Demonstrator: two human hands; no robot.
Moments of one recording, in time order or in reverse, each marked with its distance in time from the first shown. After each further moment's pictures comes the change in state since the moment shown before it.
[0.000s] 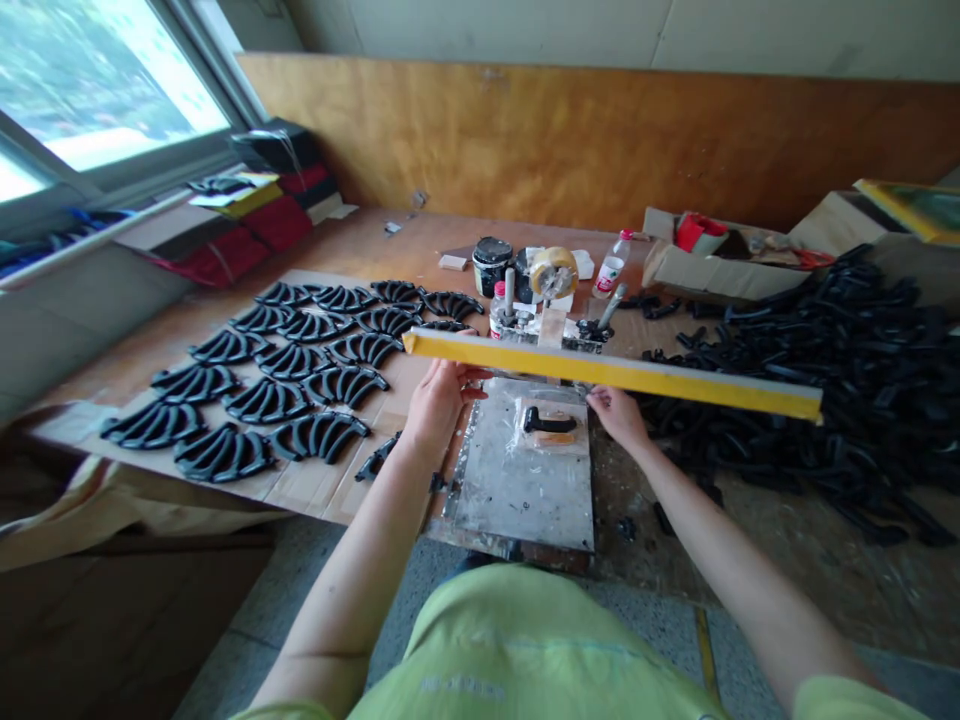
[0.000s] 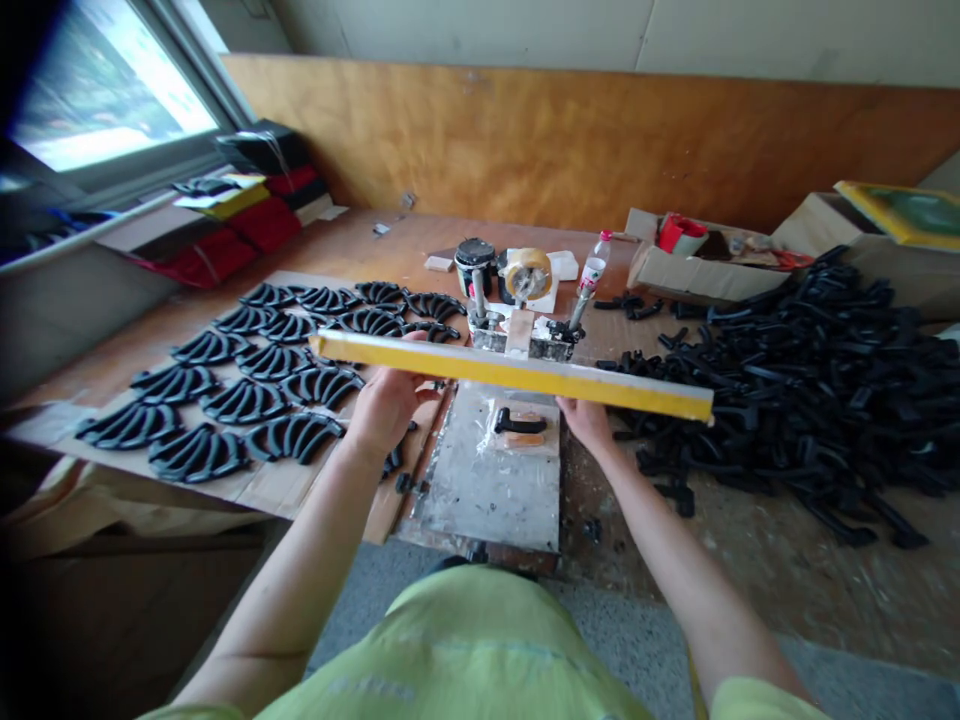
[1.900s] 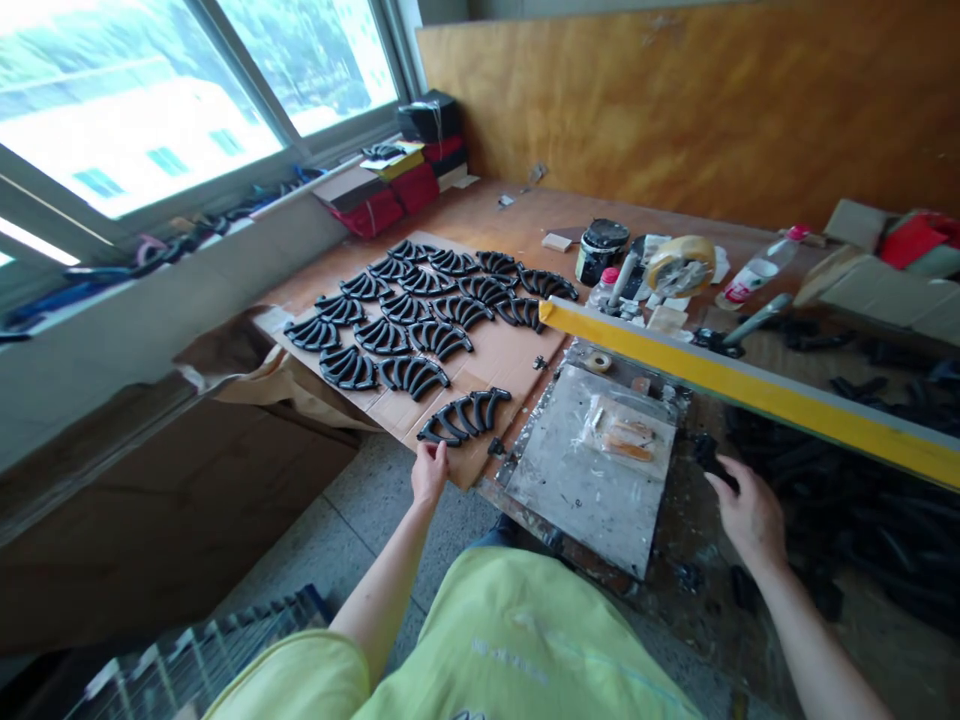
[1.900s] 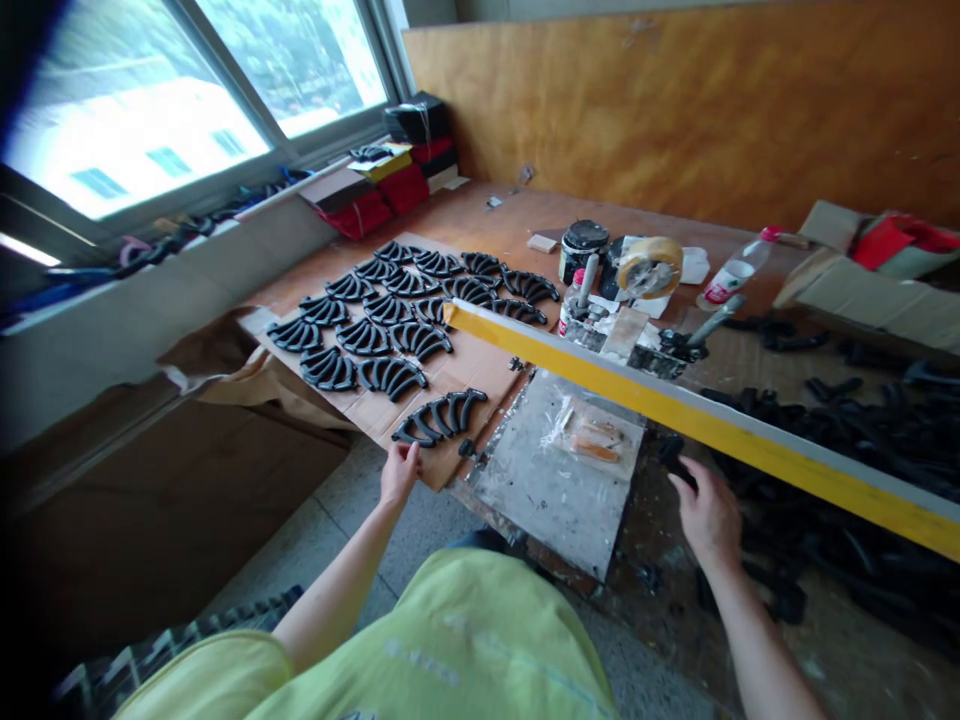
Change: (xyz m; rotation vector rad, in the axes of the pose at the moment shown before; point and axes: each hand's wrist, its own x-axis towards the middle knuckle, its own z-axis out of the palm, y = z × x) left_hand -0.129 -0.162 -0.223 1.033 0.833 -0.490; right_hand -0.072 0.086 0.003 -0.232 0.176 -0.329
